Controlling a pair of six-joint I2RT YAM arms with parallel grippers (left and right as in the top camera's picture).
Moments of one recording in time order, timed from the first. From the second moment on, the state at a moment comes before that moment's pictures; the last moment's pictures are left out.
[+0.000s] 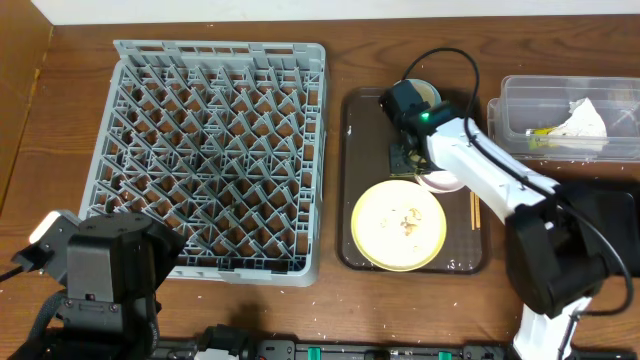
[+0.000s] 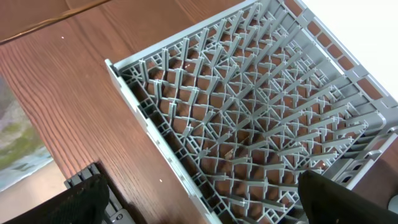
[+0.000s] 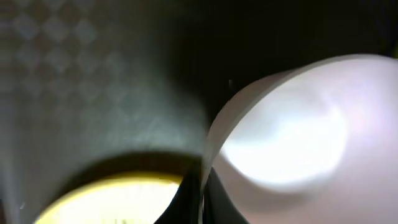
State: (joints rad) left arm -0.11 0.89 1.60 -1.68 -0.53 -0.91; right arm 0.51 1.96 1.48 -0.91 0.10 0.45
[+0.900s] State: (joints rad) left arm -0.11 0.89 1.60 -1.67 -0.53 -0.91; right arm 0.69 1.88 1.59 0.26 -0.45 0.65
